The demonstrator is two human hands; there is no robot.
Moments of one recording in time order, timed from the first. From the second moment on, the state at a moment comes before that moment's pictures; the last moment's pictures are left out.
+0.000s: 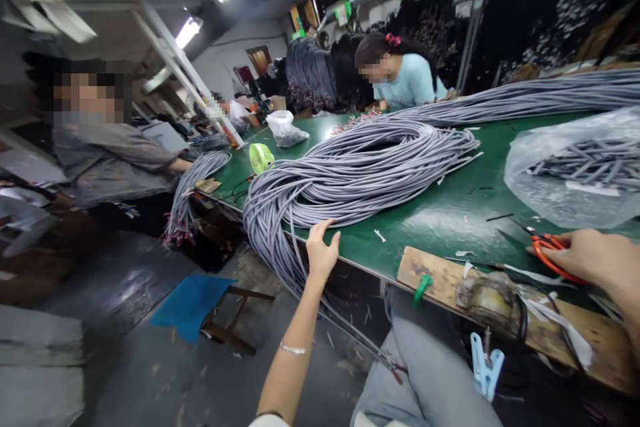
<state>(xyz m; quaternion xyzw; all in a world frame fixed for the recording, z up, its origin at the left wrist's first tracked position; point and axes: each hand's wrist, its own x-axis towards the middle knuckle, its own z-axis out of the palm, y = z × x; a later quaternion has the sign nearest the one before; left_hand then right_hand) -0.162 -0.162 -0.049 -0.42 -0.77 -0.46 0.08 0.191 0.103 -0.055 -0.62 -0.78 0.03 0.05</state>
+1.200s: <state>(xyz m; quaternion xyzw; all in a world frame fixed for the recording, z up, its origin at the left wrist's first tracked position) -0.121 -0.097 0.003 -0.56 -0.79 -0.22 -0.08 0.133 0.042 -0.035 -0.31 -0.93 0.16 0.12</state>
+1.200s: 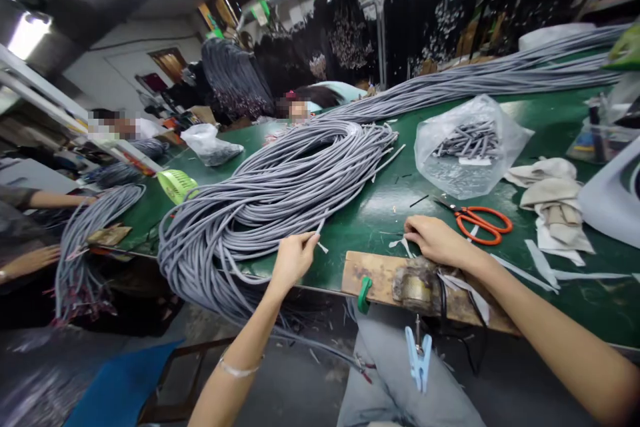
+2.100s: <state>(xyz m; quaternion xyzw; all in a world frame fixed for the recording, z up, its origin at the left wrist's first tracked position) -0.060 -0.225 -0.031 -0.37 -0.82 -0.41 -0.13 0.136 0.038 -0.033 -0.40 -0.89 0.13 0.21</state>
